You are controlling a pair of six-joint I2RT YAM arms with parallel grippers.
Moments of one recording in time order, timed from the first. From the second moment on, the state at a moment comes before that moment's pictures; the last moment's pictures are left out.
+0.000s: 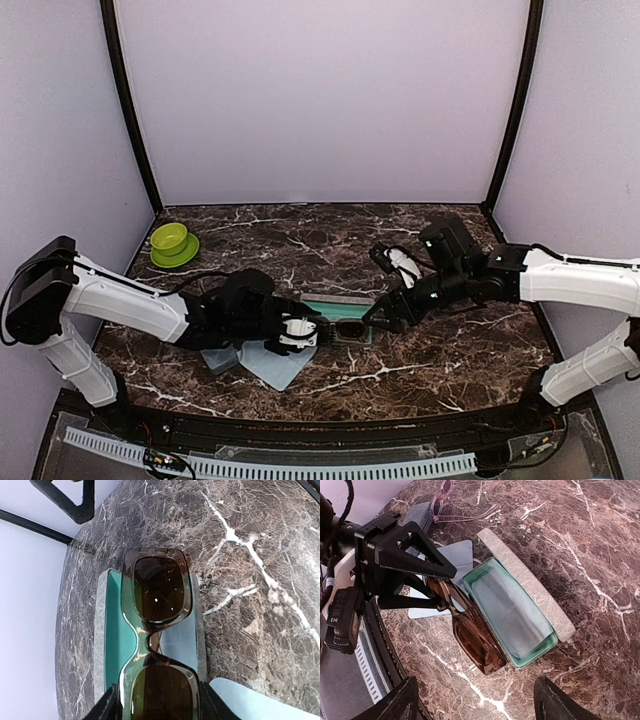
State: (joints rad) left arm -1.04 1.58 0.73 0.29 0.04 0.94; right arm 0.86 1.28 0.88 -0.39 -0.31 0.17
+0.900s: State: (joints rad) left arm -0.93 1.77 0.88 0.22 0.23 0.91; right arm 0.84 1.26 0.82 -0.39 -0.28 0.18
